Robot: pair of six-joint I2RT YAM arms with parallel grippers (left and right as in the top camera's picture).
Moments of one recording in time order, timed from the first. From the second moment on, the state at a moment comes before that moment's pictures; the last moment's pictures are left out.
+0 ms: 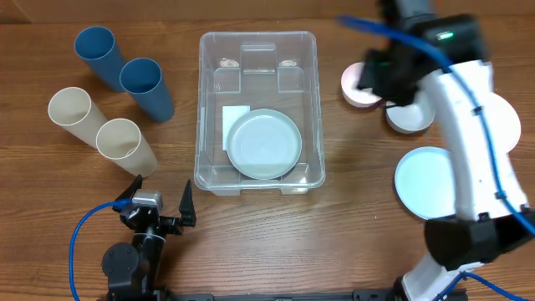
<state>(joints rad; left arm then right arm) 0.11 0.01 0.05 -0.15 0.23 -0.03 0.17 1.86 2.14 -1.56 0.00 0.56</state>
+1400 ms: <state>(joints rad) 0.11 0.01 0.05 -0.15 0.23 -0.03 -0.65 1.92 1.32 -0.70 -0.01 0.68</state>
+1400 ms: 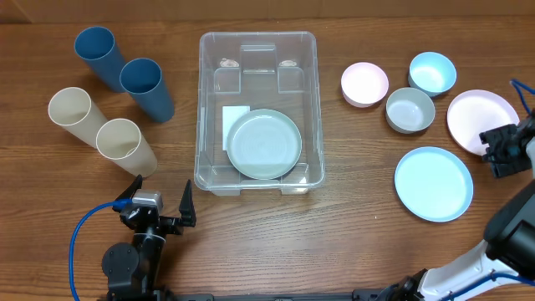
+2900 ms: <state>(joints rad) 0.11 0.01 0.05 -0.15 0.23 -0.03 -0.31 1.51 1.80 -1.26 -0.23 0.67</state>
